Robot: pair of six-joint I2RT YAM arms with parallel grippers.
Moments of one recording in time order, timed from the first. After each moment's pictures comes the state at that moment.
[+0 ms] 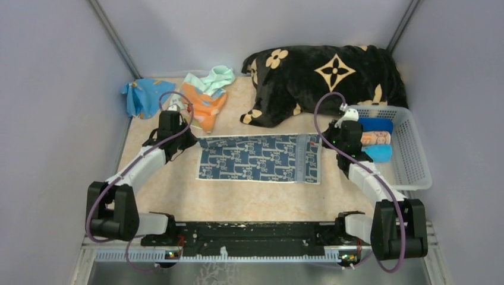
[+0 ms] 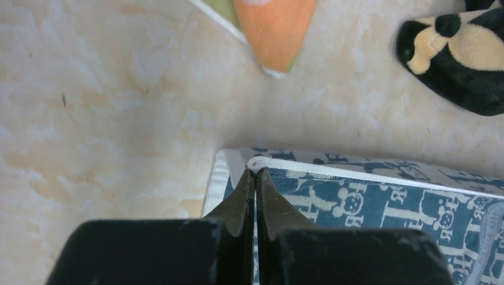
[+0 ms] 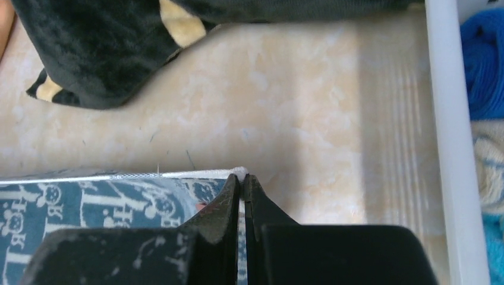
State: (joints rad) left arm -0.16 1.35 0.81 -0.18 -0.02 -0.48; right arm 0.06 1.18 0.58 0.12 -0.06 0.26
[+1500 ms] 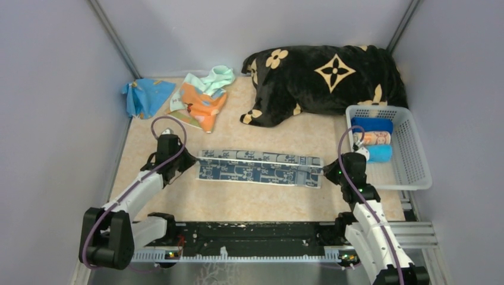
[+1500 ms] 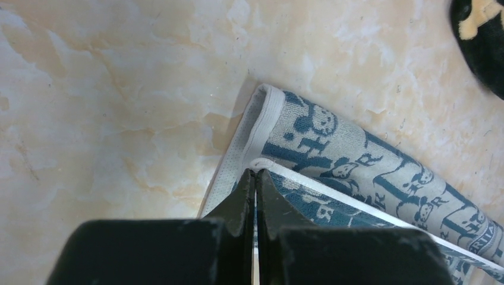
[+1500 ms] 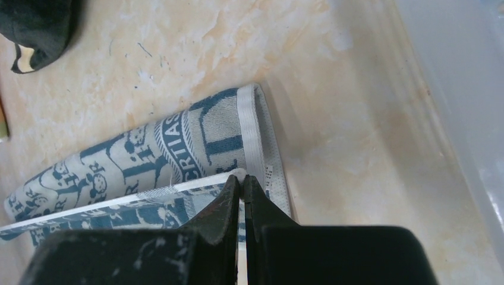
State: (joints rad) left arm -0.16 1.10 0.48 -0.14 -0.04 -0.70; right arm 0.06 0.63 0.30 -0.33 0.00 0.68
